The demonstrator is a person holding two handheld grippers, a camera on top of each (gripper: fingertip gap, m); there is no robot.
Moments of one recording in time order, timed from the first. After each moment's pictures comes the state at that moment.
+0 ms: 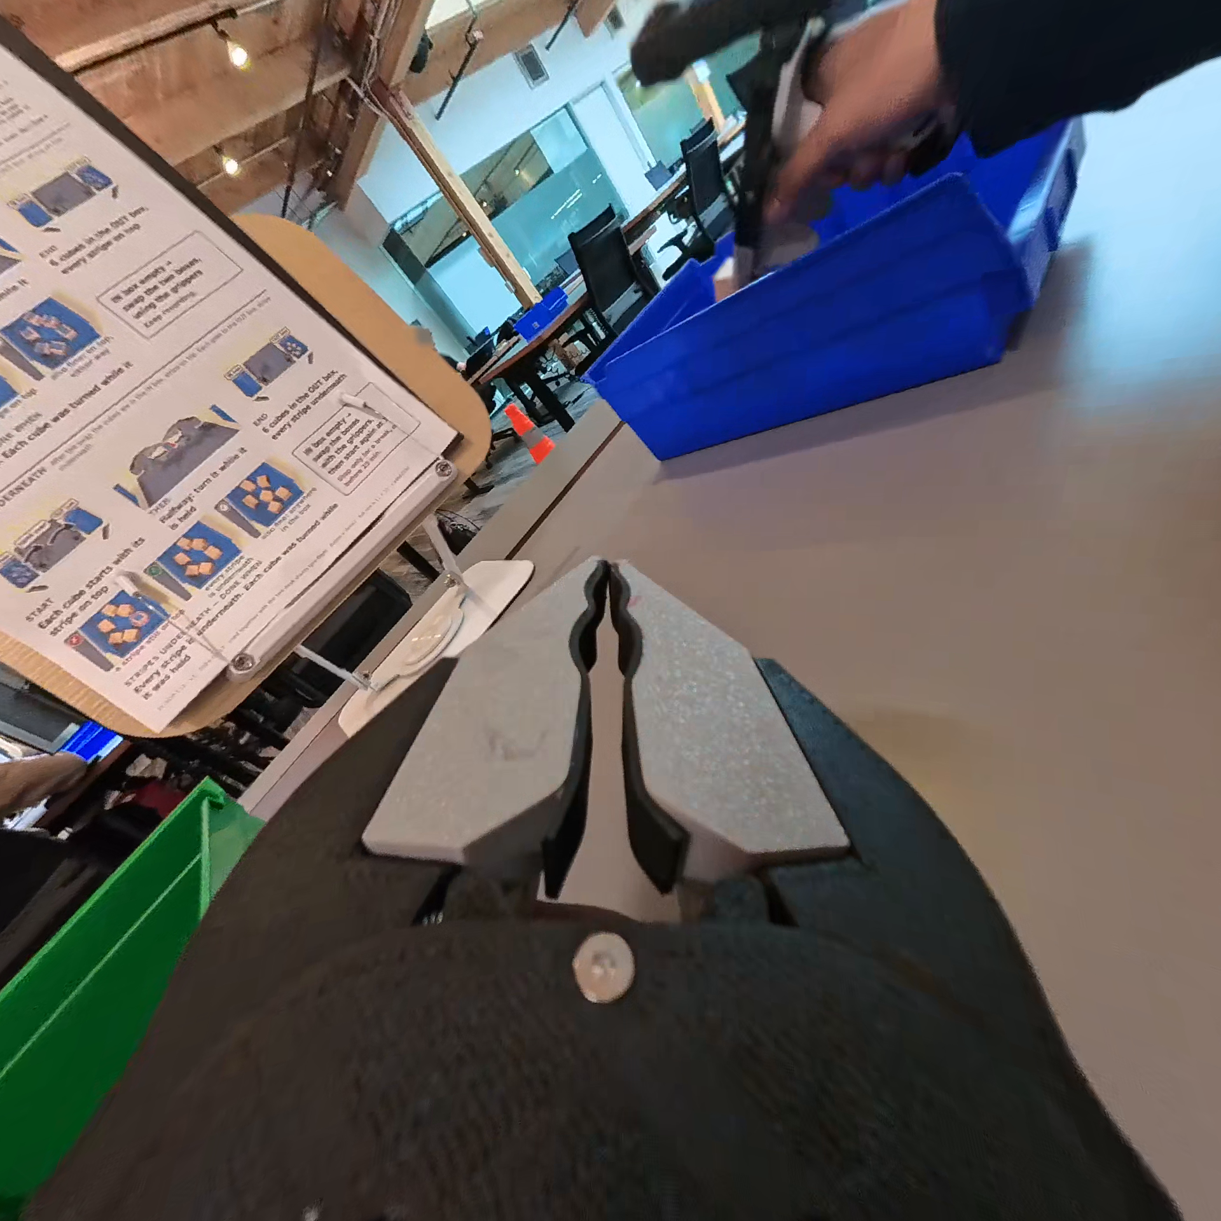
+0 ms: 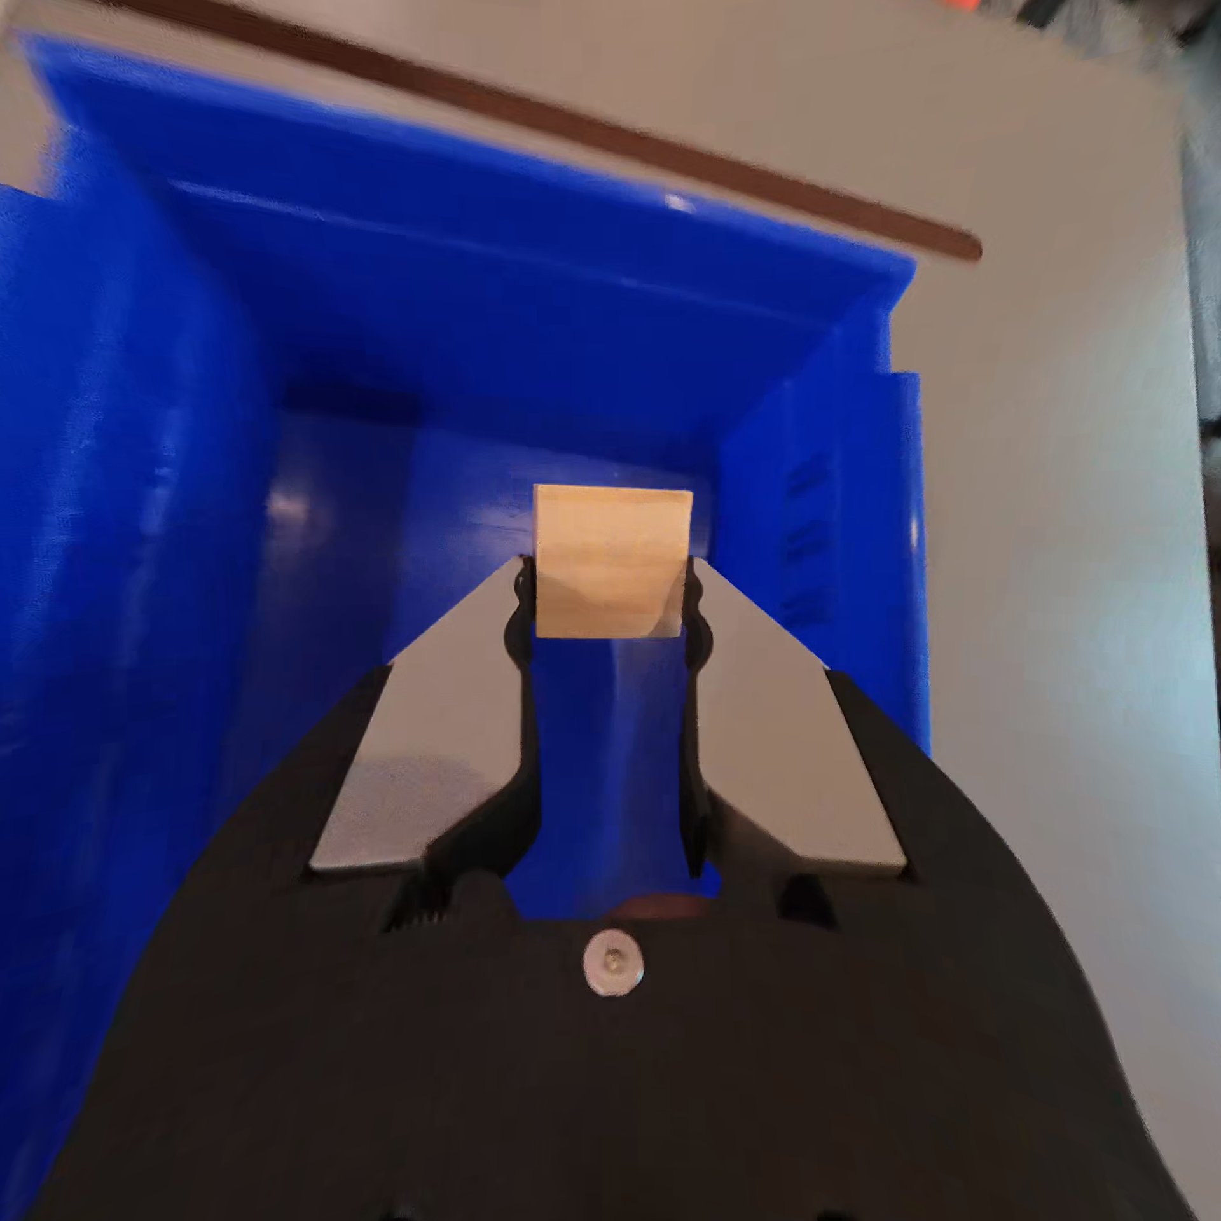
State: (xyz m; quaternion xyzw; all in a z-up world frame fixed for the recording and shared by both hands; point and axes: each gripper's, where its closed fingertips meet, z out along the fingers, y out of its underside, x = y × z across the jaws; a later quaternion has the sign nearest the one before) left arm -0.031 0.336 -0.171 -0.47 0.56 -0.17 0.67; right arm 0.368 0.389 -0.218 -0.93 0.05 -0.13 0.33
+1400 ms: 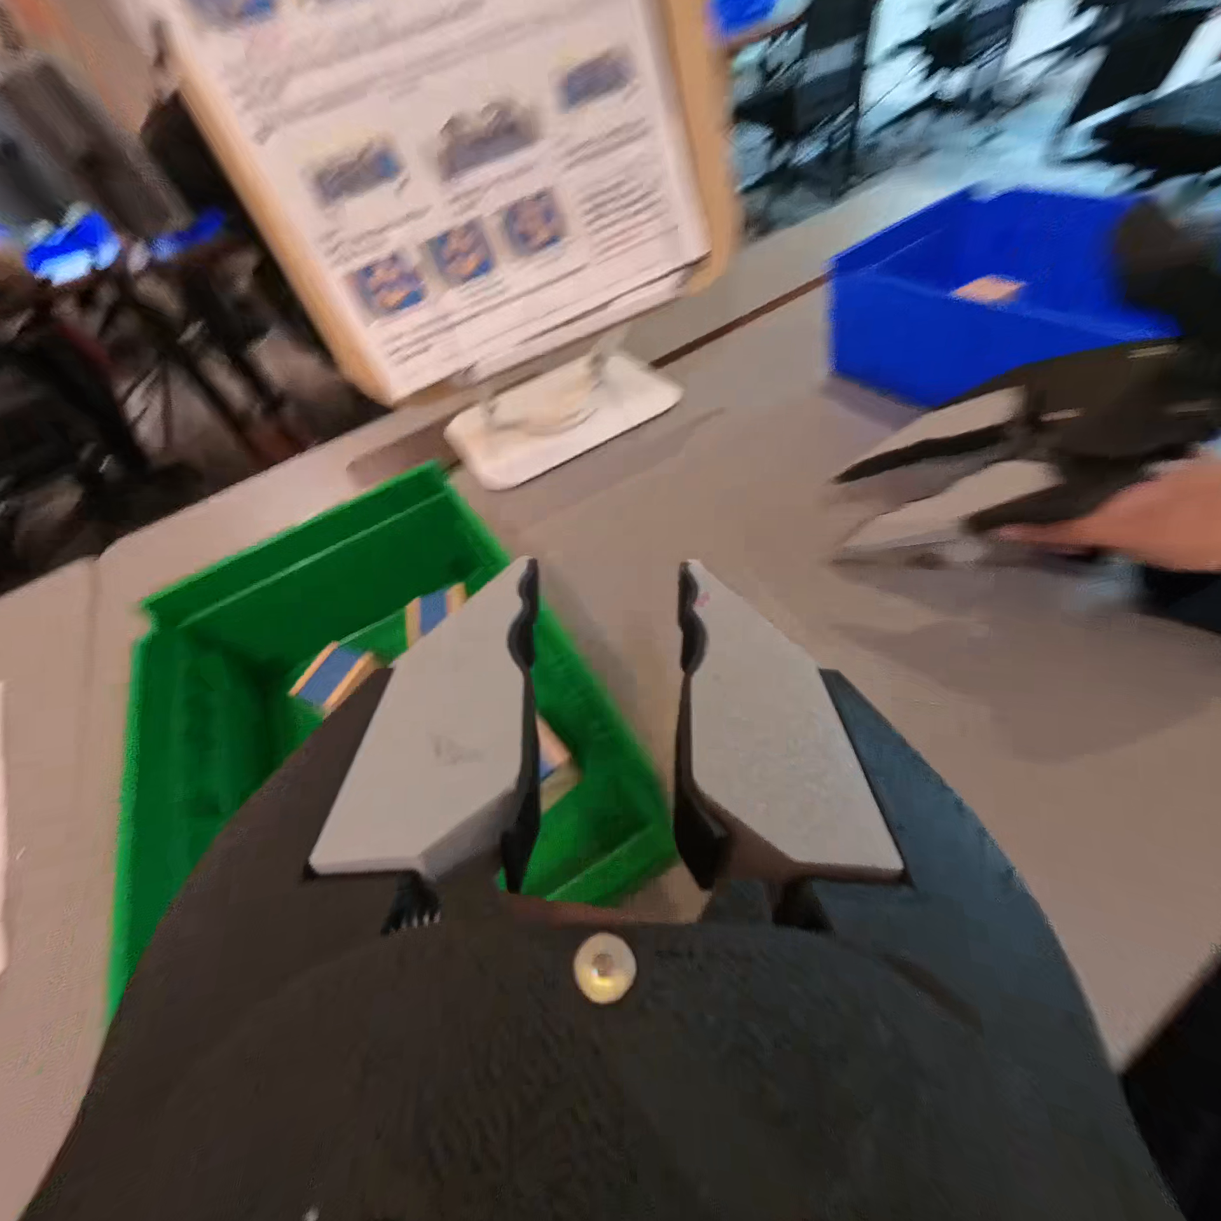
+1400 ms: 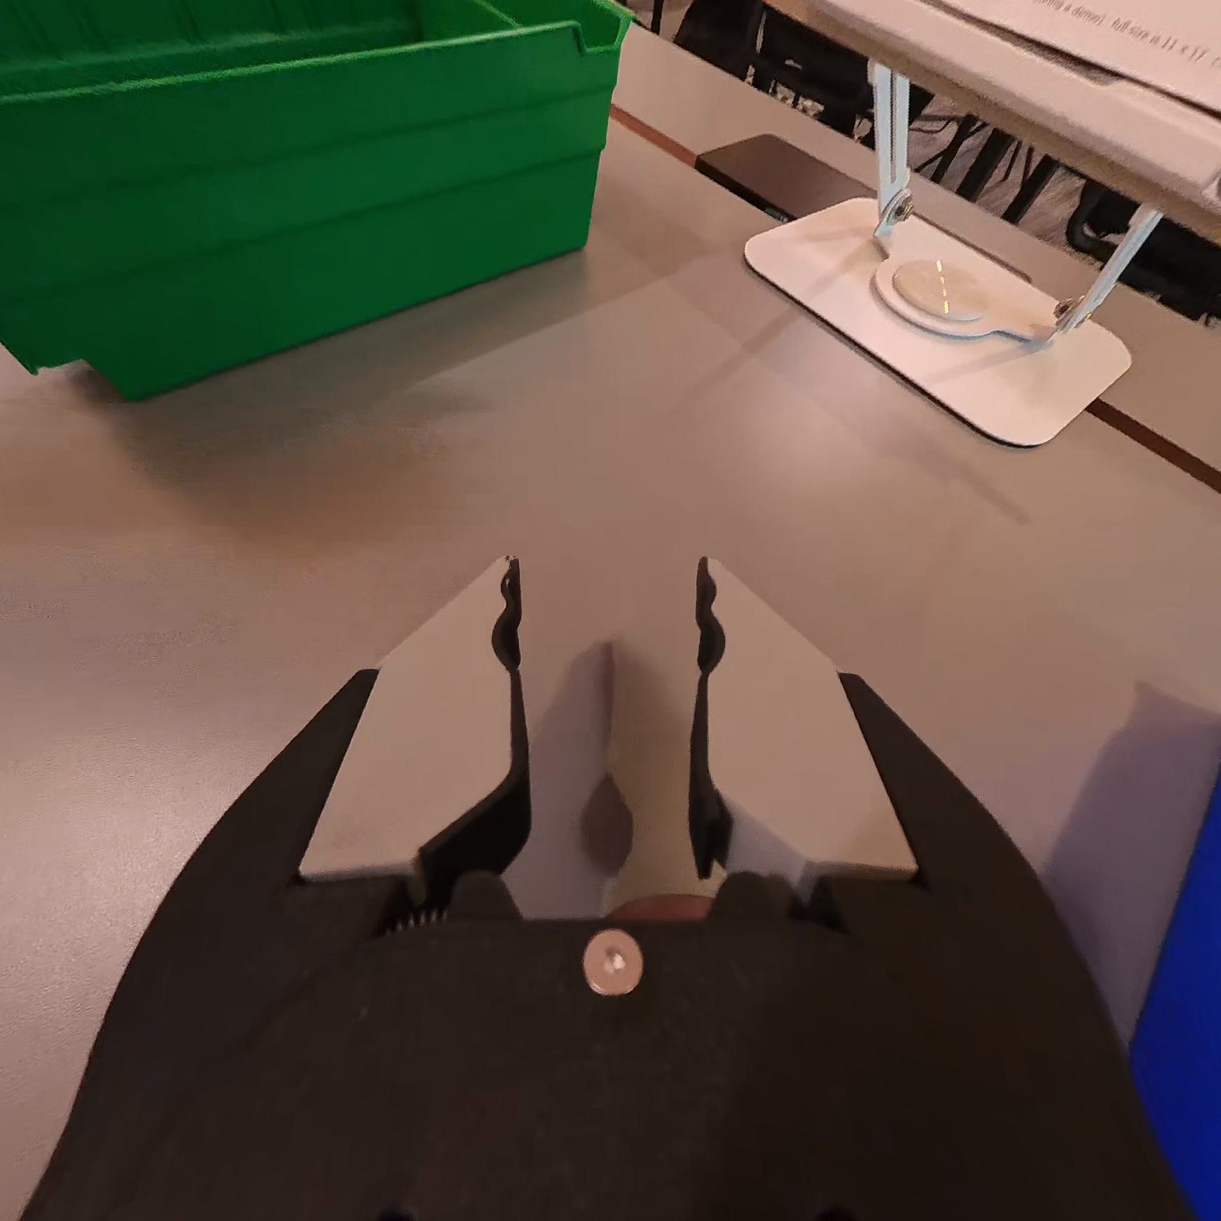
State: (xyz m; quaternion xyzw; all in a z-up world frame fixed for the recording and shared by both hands) left arm -0.165 0.370 -0.088 -0.71 0.39 -0.18 0.56; right arm 0.021 0.378 -0.227 -0.82 -0.25 0.09 0.51
